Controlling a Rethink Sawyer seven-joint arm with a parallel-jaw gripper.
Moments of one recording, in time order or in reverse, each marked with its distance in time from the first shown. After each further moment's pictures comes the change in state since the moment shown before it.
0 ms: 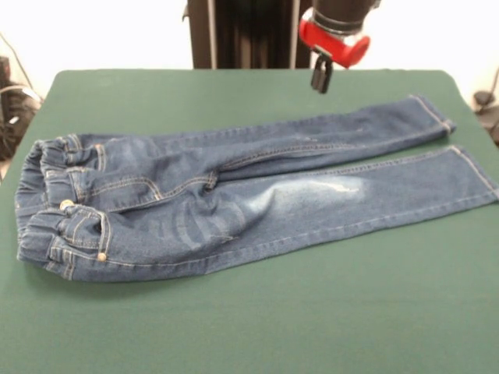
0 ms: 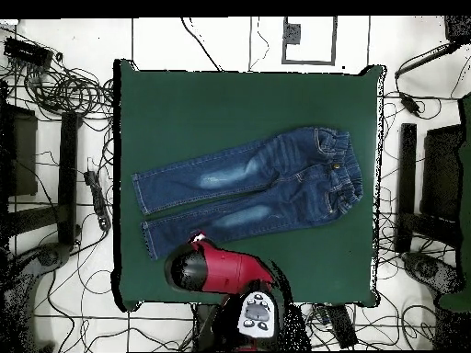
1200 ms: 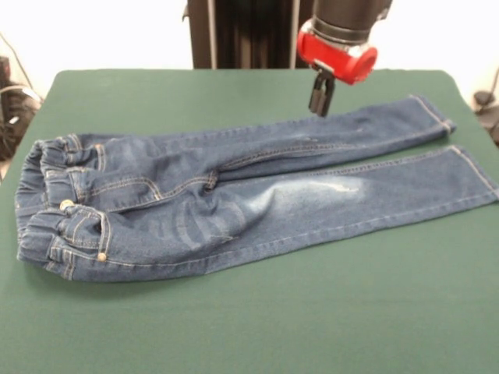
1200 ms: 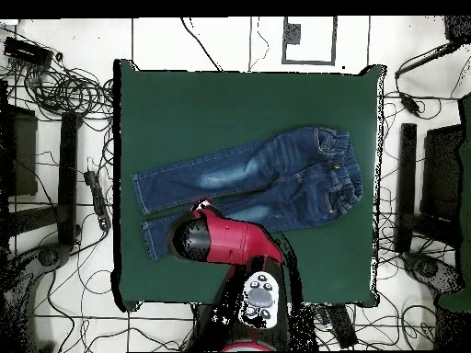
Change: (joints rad) arm 0.003 0.004 -0.030 -0.182 -0.001 0.045 0.000
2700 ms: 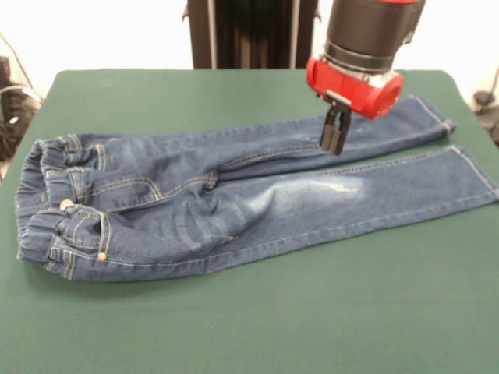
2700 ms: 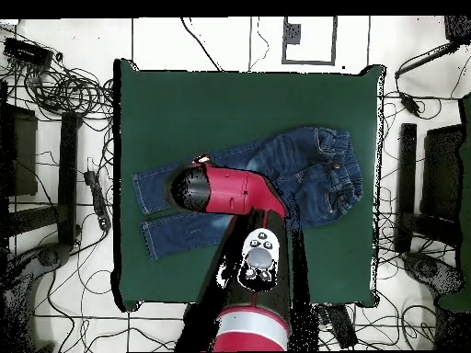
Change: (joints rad) arm -0.003 0.079 0.001 -0.303 -0.003 0.174 0.000
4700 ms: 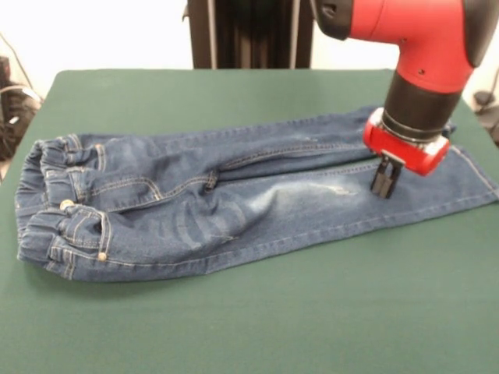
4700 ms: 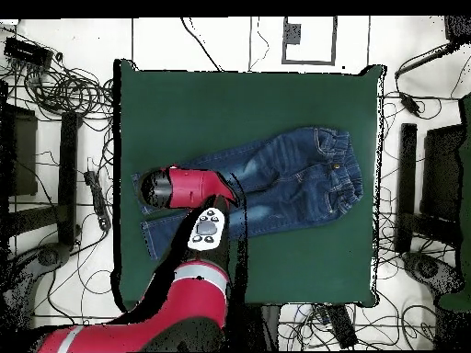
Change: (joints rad) arm 0.139 0.237 -0.014 -0.125 0.103 0.000 0.000
